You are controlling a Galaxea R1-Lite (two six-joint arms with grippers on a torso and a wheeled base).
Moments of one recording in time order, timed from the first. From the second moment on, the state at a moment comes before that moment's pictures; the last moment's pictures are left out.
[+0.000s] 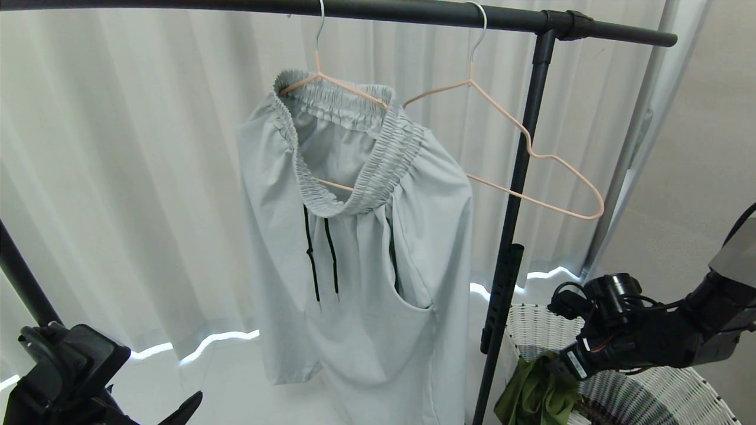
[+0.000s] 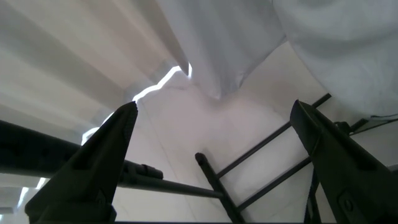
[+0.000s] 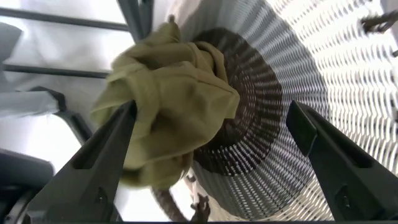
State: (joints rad) left arm -0.21 1.00 -0.18 -0.31 0.08 0.38; right arm 0.20 2.11 -0.71 -0.41 0.01 -0.25
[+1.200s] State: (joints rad) left arm -0.21 1.00 -0.16 -0.31 0.08 0.38; right arm 0.28 1.96 -0.67 -0.37 -0.01 -0.13
